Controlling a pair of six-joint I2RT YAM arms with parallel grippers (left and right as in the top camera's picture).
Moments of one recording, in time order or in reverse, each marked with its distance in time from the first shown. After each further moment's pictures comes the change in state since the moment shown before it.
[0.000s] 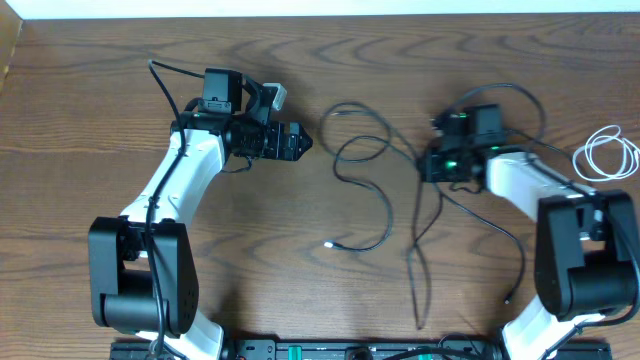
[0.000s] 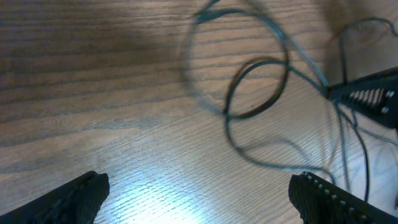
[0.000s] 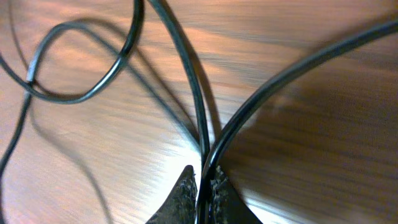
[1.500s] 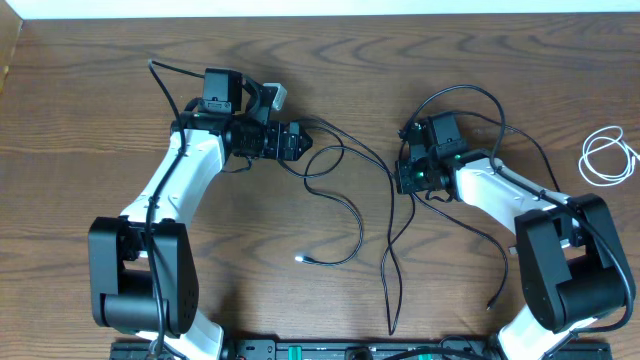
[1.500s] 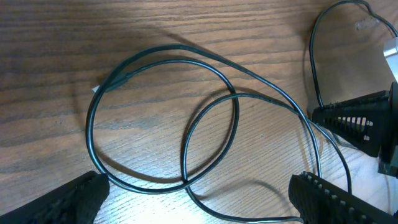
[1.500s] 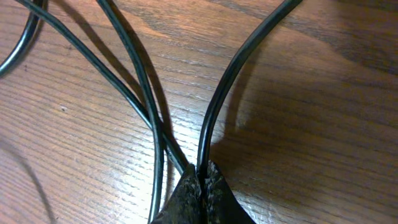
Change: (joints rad) left arm 0.000 0.000 0.000 0.001 0.000 0.000; right arm 0.141 -0.023 0.001 -0.059 0.184 0.022
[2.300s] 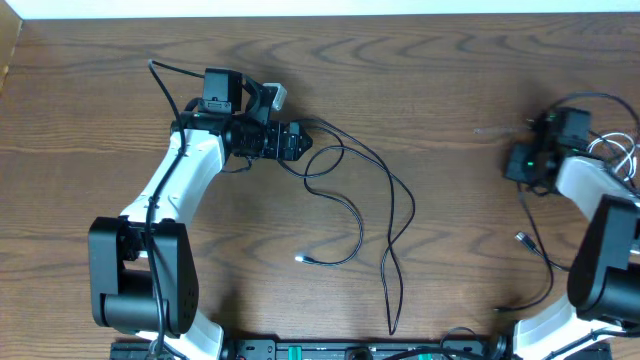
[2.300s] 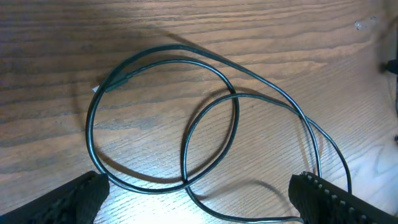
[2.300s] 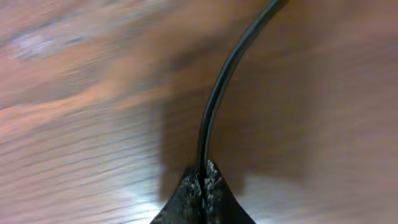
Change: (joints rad) left arm 0.000 0.000 0.000 0.000 0.000 0.000; right arm -0.592 -0.007 0.000 -0.014 0.153 -0.096
